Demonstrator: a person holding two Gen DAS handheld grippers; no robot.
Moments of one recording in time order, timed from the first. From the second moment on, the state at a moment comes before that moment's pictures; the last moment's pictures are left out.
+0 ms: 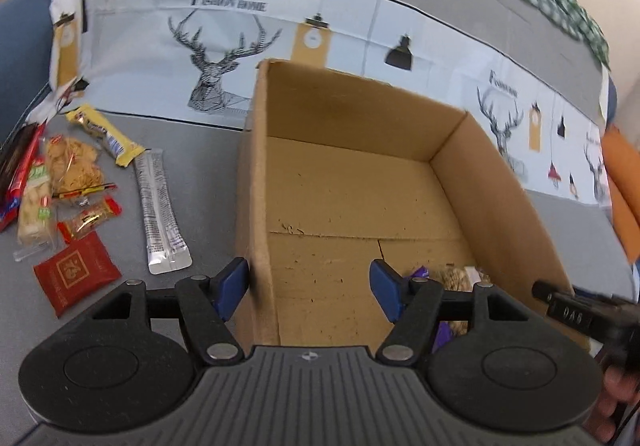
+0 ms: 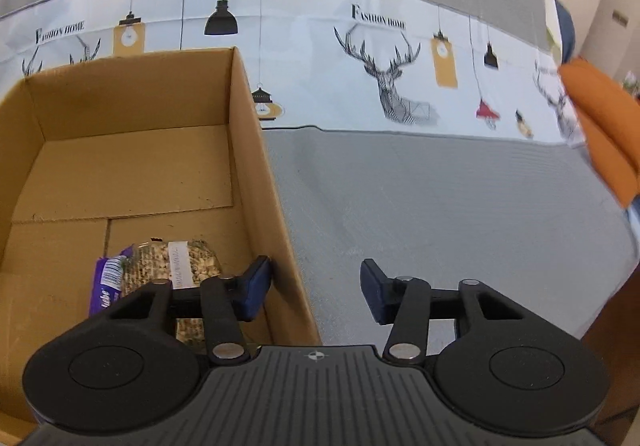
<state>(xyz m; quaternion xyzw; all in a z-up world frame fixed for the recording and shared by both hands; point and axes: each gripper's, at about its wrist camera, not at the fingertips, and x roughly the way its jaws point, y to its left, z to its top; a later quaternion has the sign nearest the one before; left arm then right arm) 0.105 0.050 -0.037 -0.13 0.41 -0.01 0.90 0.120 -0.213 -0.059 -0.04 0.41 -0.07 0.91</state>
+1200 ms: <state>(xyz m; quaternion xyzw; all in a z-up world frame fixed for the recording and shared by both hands) 0.067 0.031 -0.020 -0.08 0.31 -0.07 0.94 0.096 -0.206 -0.032 -0.03 0.33 -0.01 0.94</state>
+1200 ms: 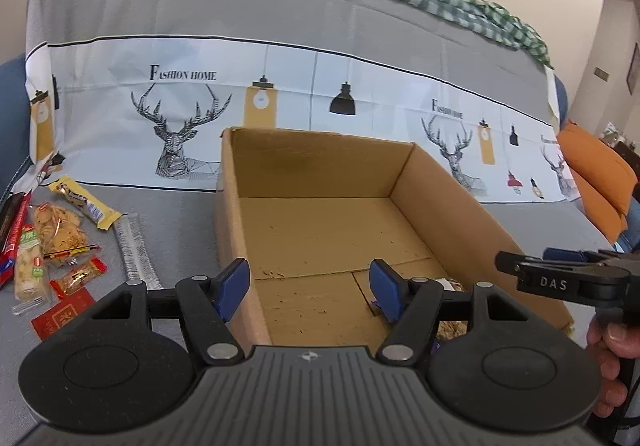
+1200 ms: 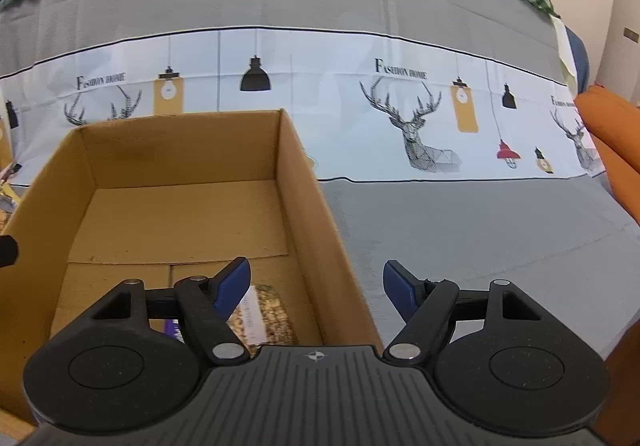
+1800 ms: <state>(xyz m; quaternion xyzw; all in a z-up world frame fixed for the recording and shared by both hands) 0.060 0.080 0.002 0.00 0.35 -0.09 0.93 0.084 -0.192 -0.027 -0.01 0.32 0.00 0.95</state>
